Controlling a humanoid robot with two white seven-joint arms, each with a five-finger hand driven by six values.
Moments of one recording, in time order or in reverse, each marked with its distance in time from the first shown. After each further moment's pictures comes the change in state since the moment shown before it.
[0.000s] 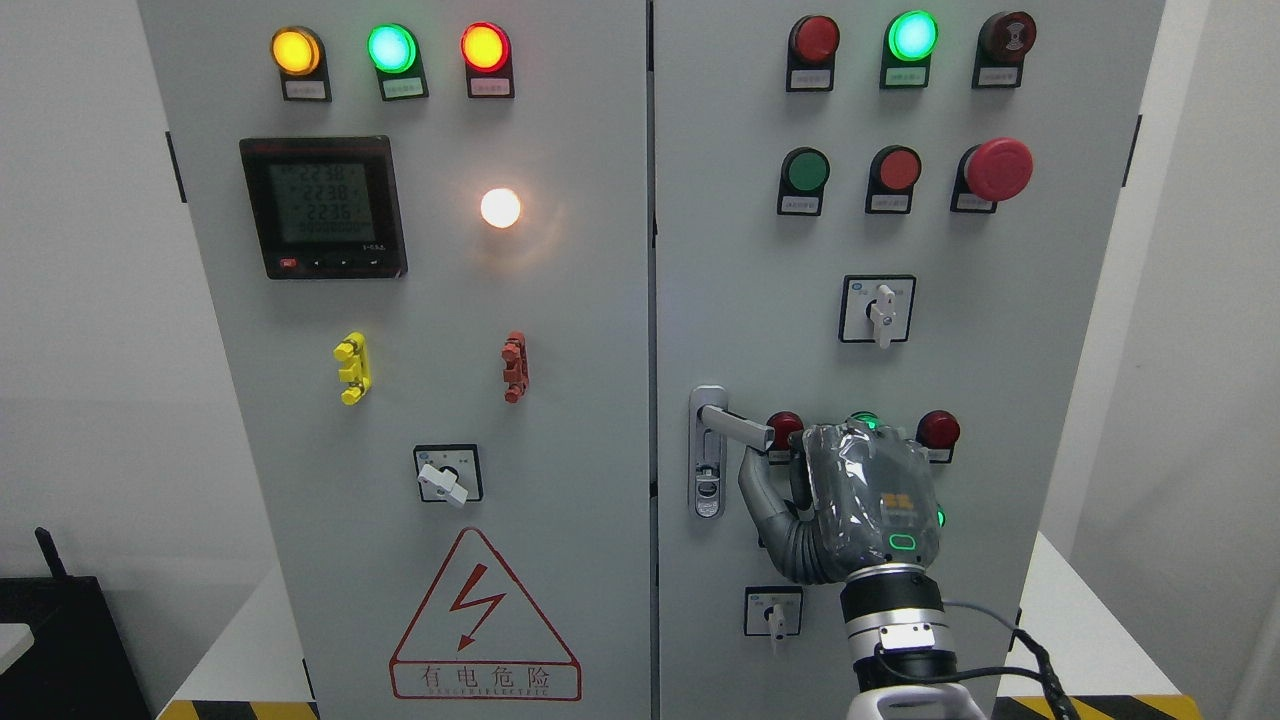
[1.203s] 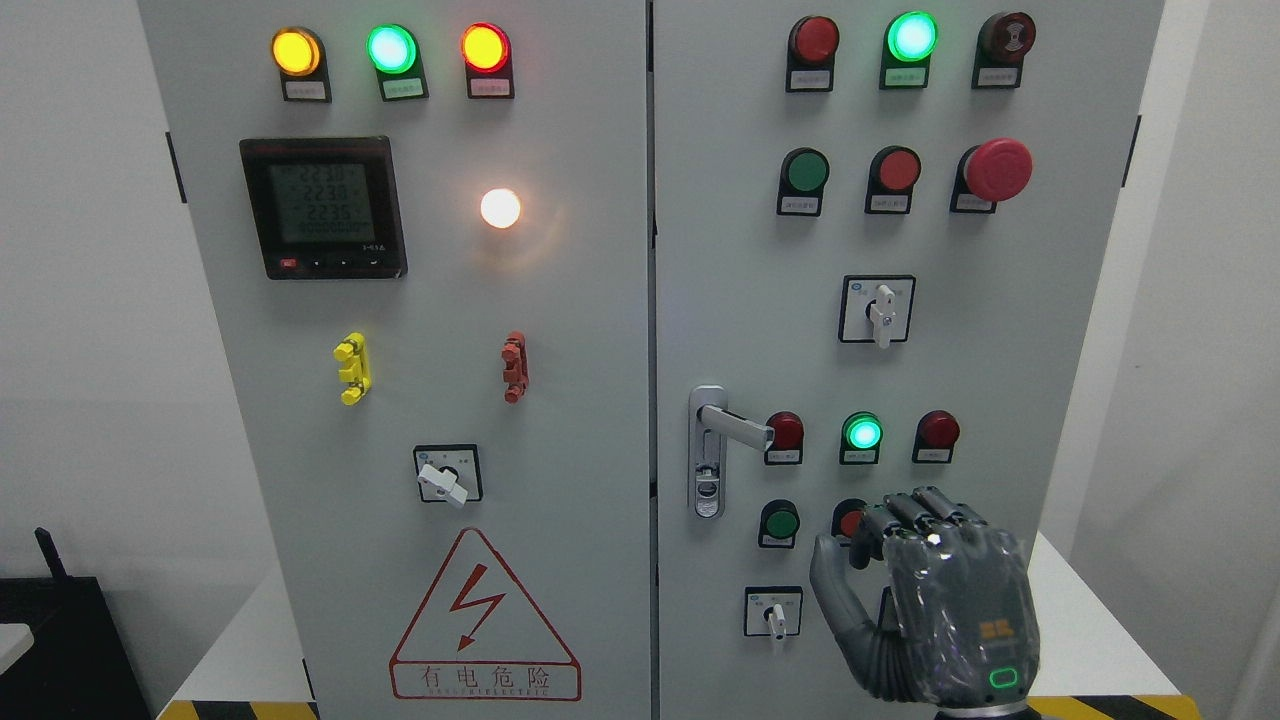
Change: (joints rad) left arm 0.000 0.000 0.000 0.000 0.000 0.000 0.000; right arm 0.258 -0.094 -0.133 -0.124 -0.053 -0.284 -0.313
